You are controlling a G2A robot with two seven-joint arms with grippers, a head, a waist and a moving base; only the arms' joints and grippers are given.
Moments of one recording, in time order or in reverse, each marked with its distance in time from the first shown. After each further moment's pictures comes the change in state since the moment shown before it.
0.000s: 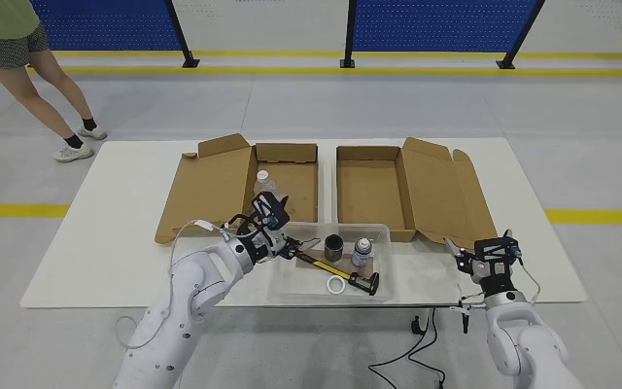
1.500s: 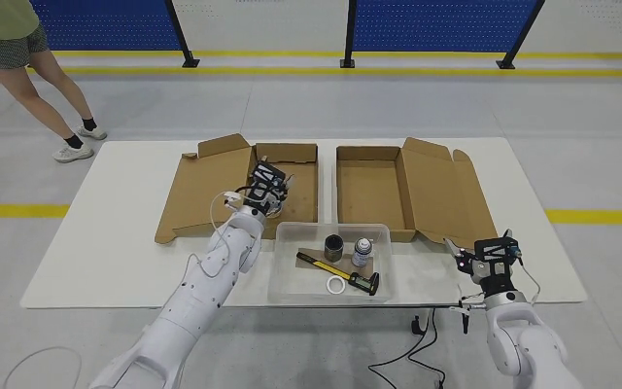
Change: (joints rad) left arm -0.430 -0.102 0.302 0.748 0.243 0.690 0.421; right arm 0.000 0.000 0.000 0.000 0.000 0.000 0.000
